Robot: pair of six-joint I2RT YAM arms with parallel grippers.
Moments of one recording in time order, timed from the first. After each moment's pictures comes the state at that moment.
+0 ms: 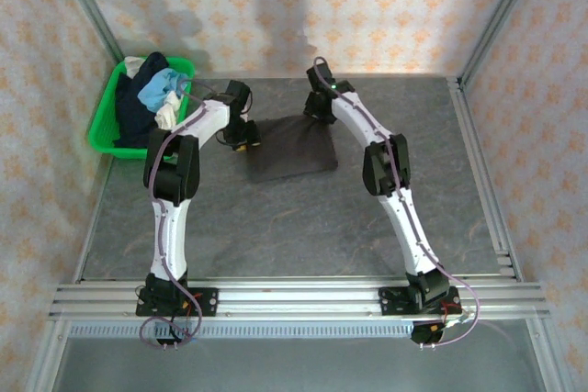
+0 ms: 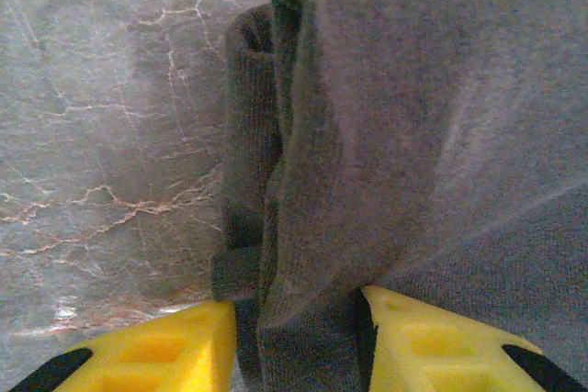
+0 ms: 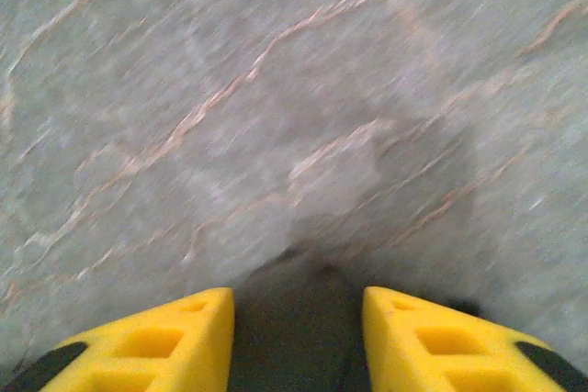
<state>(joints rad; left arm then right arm) -0.19 2.24 1.79 -0.86 0.15 -0.49 0.40 2.65 2.52 -0.90 0.04 0.75</state>
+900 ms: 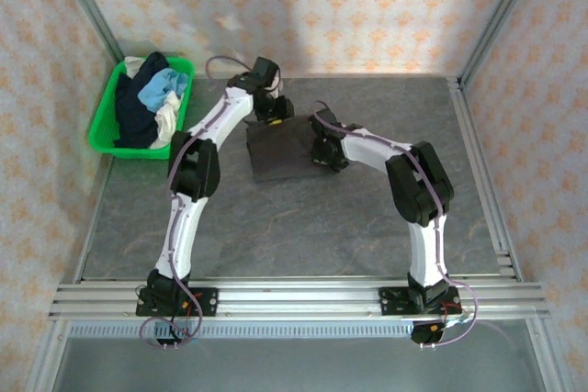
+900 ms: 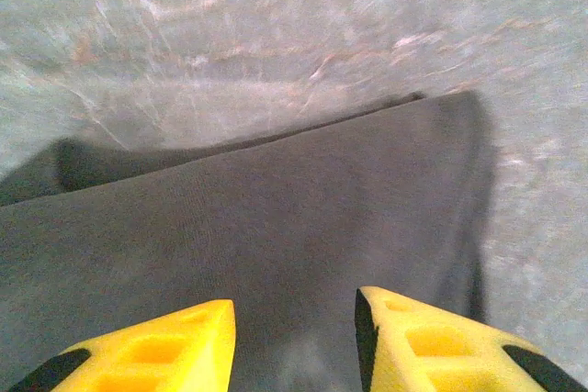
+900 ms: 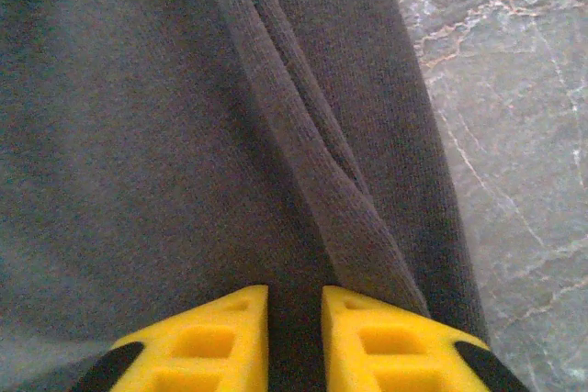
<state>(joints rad) -0.30 2.45 2.24 -0.89 0.28 -0.51 0.53 2.01 1.40 -0.52 0.09 0.75</state>
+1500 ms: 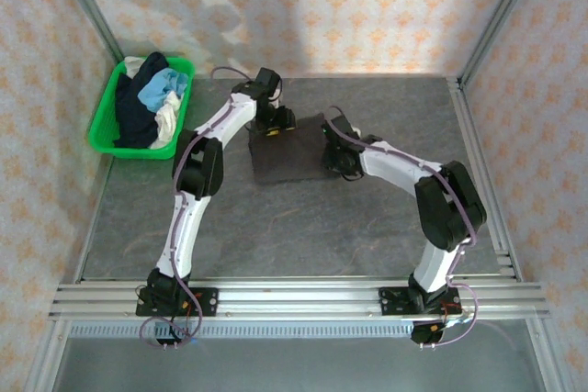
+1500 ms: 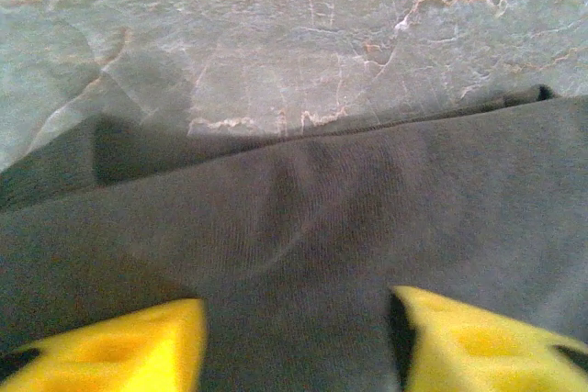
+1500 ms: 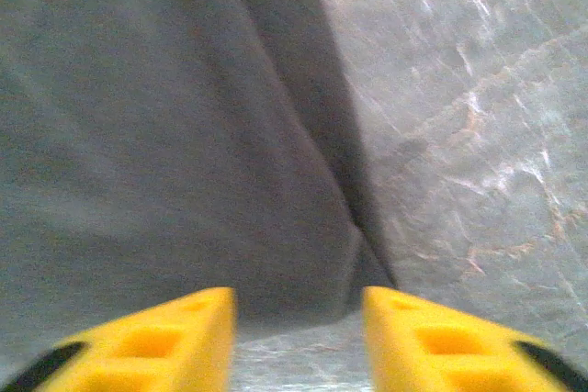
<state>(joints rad) -0.30 2.45 2.21 -0.90 0.26 -0.51 0.55 1.77 1.23 -0.50 0.12 0.74</state>
